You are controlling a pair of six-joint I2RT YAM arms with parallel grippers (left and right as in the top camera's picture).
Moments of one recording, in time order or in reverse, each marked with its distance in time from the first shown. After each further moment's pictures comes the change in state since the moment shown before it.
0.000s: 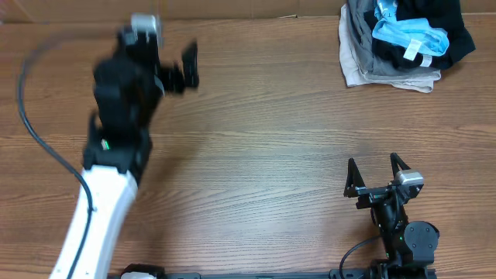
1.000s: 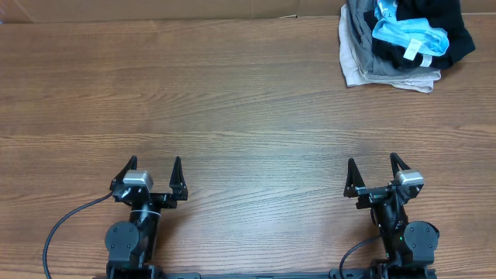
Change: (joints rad) left arm 0.093 -1.088 -0.975 0.079 -0.065 -0.024; right arm 0.000 -0.001 0.000 0.000 0.000 0.000
